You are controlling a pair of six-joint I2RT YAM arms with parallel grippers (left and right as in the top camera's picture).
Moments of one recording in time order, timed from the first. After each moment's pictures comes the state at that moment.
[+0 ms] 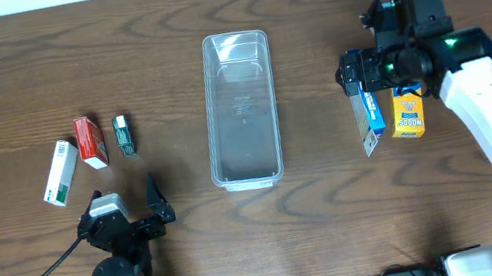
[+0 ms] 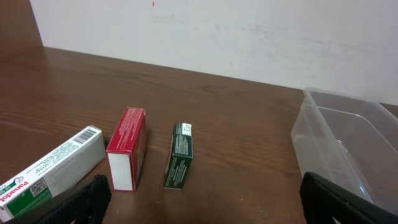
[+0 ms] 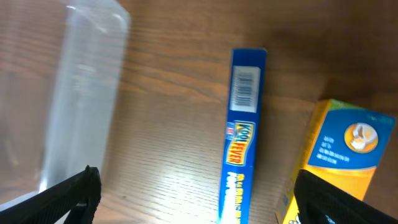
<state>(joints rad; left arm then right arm) -0.02 0.04 0.03 -0.12 -0.08 -0.17 0.12 1.55 1.30 -0.83 -0.19 0.12</state>
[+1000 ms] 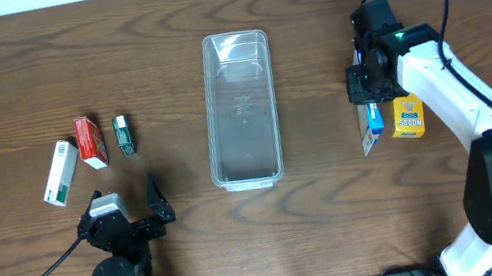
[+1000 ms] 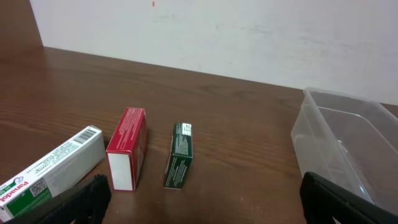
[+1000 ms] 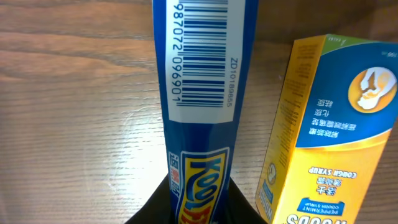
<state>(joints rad) -0.02 0.04 0.03 -0.12 -0.08 -0.17 0.19 1.78 1.31 -0.87 0.06 0.28</state>
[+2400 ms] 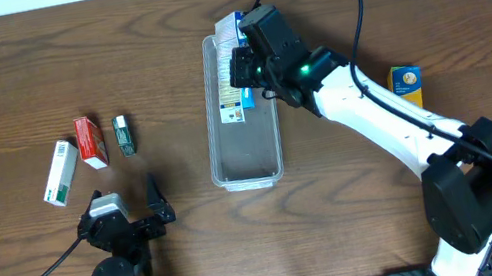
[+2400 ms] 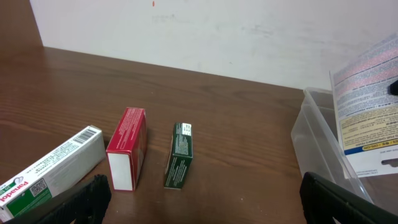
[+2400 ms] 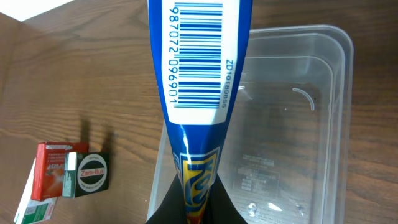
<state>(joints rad) -0.02 0.04 0.03 -0.12 -0.08 -0.17 0.58 1.88 1.47 -0.36 -0.05 0.71</state>
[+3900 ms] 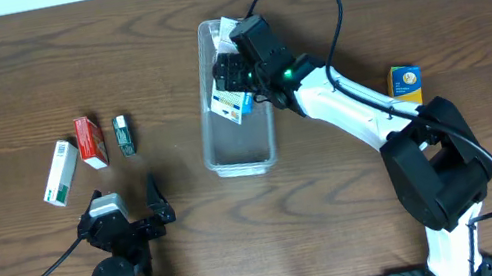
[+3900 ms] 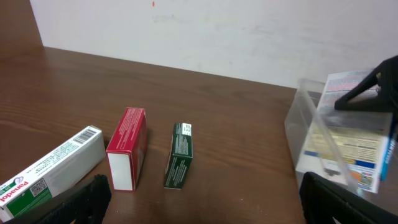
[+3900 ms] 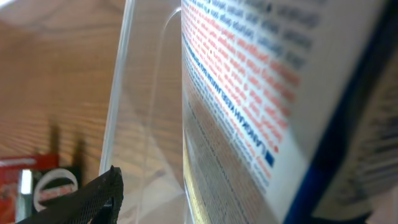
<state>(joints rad) -0.02 0.04 0.03 -0.12 -0.08 -0.17 0.57 2.03 1.47 -0.26 -0.06 0.72</state>
